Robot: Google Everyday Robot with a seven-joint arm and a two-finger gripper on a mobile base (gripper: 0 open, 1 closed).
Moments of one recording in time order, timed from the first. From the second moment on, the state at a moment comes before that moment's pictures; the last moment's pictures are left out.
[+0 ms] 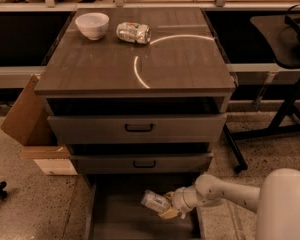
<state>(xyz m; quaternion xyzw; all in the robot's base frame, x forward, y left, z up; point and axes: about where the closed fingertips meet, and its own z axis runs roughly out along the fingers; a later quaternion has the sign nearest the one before) 0.491 -0.064 0.244 -0.57 0.73 0.28 0.24</state>
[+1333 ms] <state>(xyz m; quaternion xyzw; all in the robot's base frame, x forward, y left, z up) 0.517 -0.045 0.163 -0.56 0.72 0.33 0.22</state>
